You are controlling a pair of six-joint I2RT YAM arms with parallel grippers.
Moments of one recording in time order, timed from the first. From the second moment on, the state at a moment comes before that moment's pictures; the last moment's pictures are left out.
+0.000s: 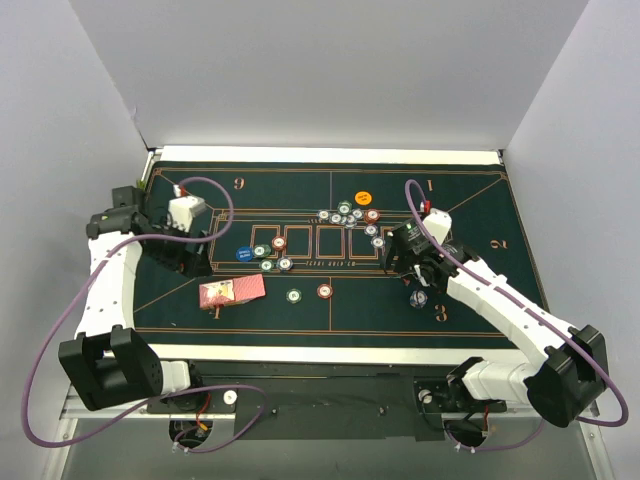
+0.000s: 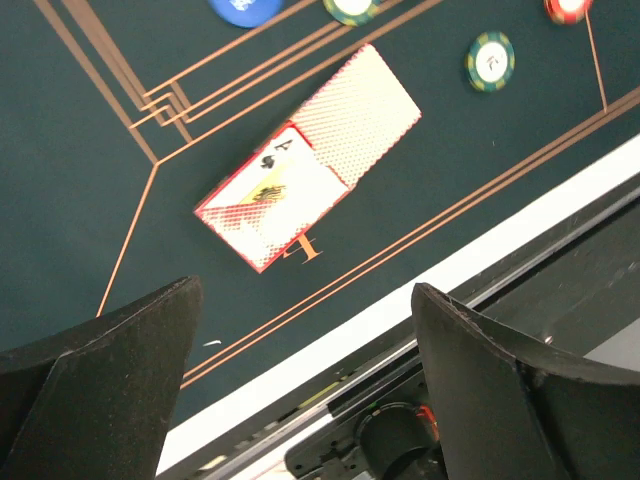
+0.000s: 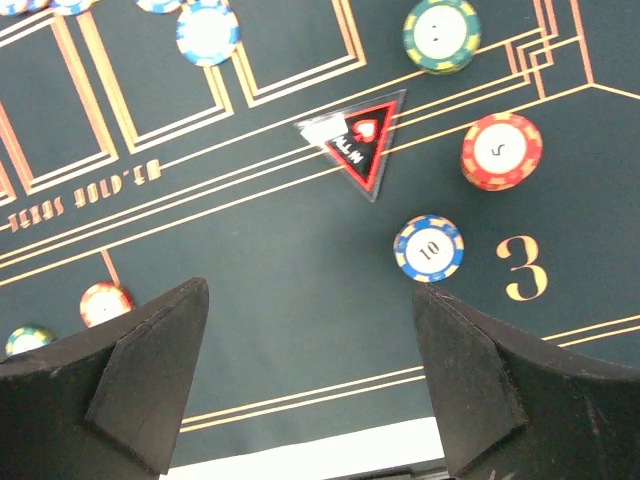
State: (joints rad) left arm 0.26 1.31 1.24 -1.16 0.54 0.53; right arm 0.59 1.23 0.93 -0.76 0.48 0.86
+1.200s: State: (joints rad) left arm -0.05 1.51 0.87 -0.79 0.39 1.30; right arm 0.56 1.31 1.01 -0.62 0.15 0.72
